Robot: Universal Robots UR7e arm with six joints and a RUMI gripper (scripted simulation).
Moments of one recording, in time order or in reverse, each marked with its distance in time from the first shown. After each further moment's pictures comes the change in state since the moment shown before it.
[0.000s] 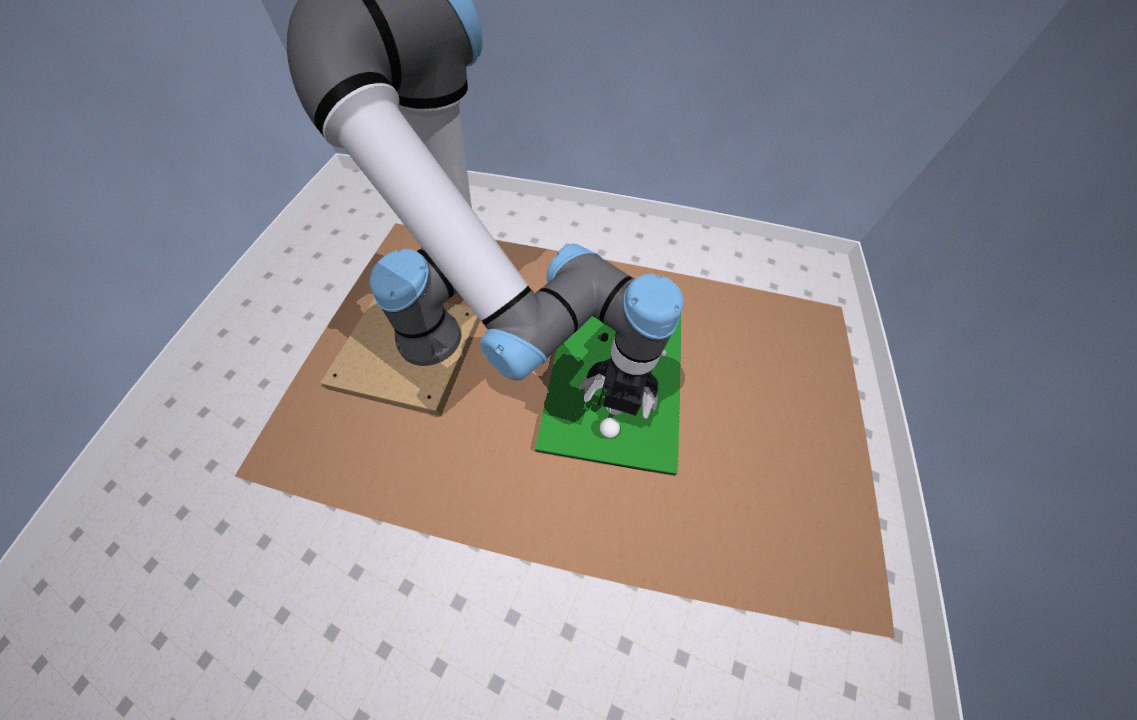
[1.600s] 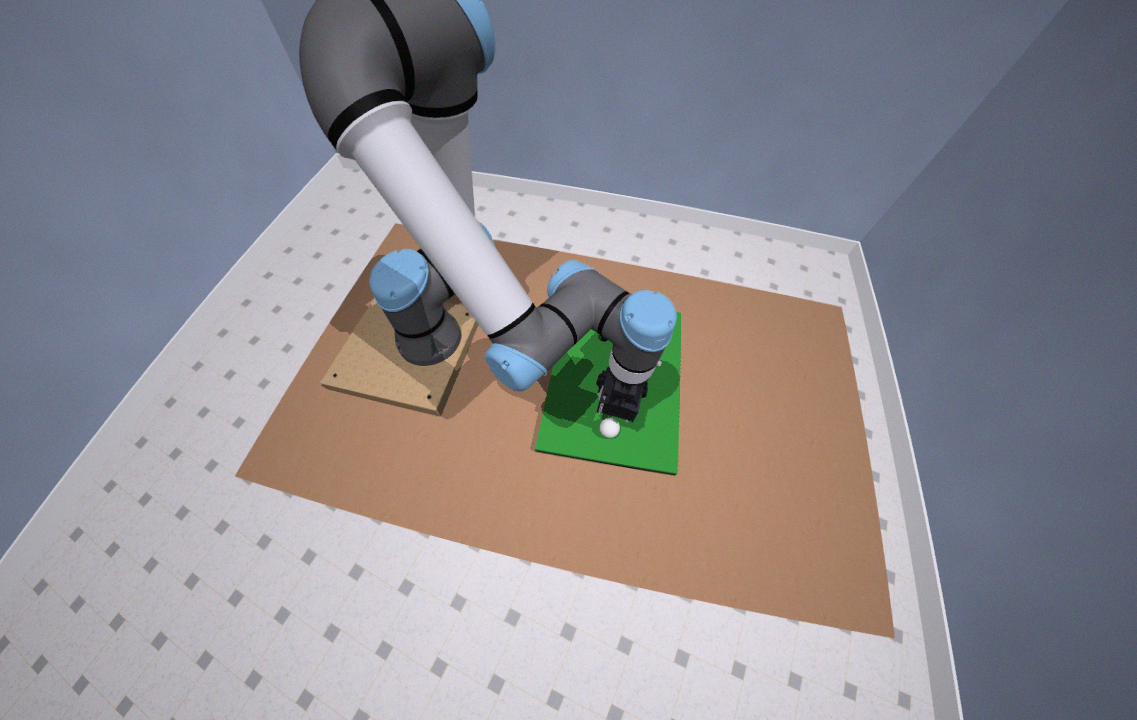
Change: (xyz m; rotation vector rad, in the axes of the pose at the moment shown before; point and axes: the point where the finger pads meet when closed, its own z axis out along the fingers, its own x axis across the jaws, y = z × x) arm 0.002 0.000 0.032 -0.001 0.003 0.000
